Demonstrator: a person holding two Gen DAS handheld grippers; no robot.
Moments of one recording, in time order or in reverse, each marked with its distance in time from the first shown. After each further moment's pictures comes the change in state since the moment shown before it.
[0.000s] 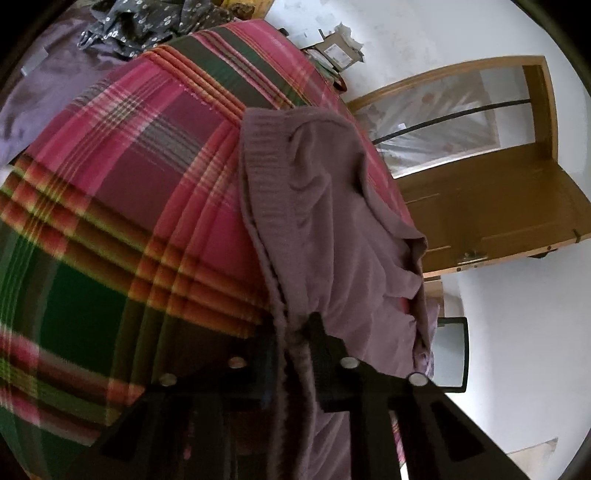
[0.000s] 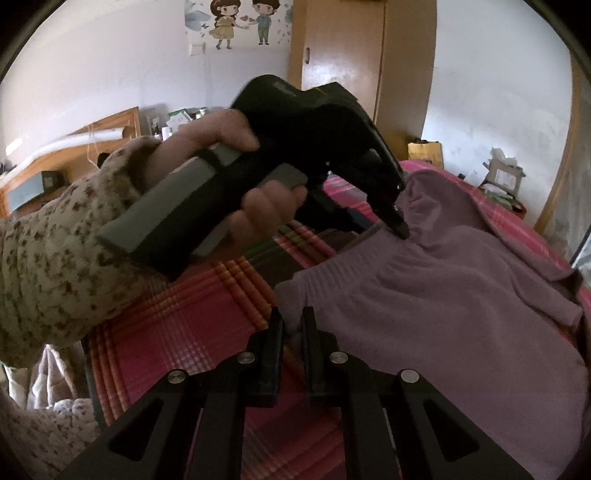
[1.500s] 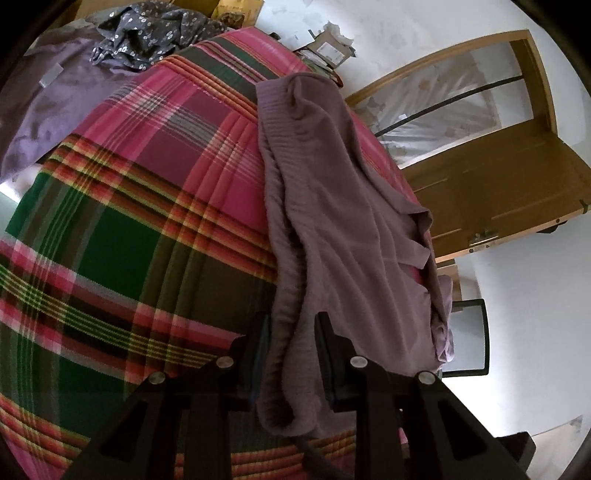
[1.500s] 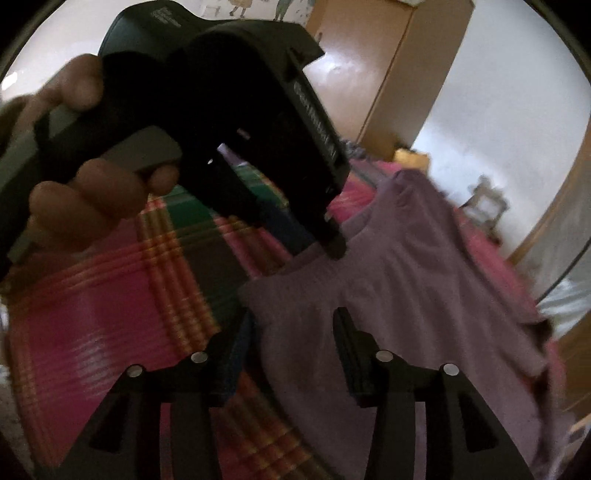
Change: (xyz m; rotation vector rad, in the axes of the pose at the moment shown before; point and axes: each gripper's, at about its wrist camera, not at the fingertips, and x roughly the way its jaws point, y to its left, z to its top) left arm -0.029 0.002 -0.037 0.078 -0.010 0.077; right arm 0.019 -0.005 -0.007 -0.198 0.072 -0.158
